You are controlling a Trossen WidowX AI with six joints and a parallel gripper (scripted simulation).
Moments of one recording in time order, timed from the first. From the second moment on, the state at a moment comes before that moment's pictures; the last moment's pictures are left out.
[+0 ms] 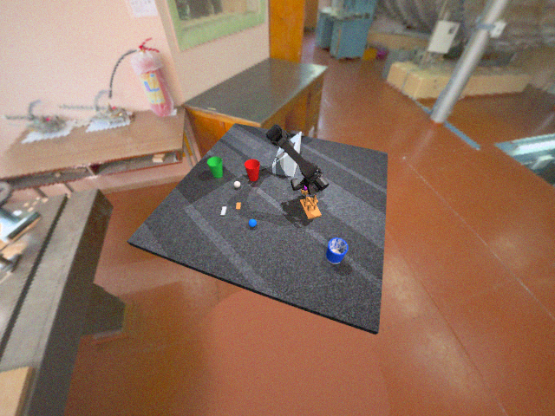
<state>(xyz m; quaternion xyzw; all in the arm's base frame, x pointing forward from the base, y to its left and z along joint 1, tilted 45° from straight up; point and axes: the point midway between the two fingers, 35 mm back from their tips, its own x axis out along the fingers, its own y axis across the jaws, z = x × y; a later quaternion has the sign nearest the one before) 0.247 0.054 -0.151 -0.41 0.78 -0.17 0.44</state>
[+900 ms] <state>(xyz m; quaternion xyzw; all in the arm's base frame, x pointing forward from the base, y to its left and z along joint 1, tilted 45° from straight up) 0.270 0.137 -0.107 -0.41 0.76 -0.12 0.49</state>
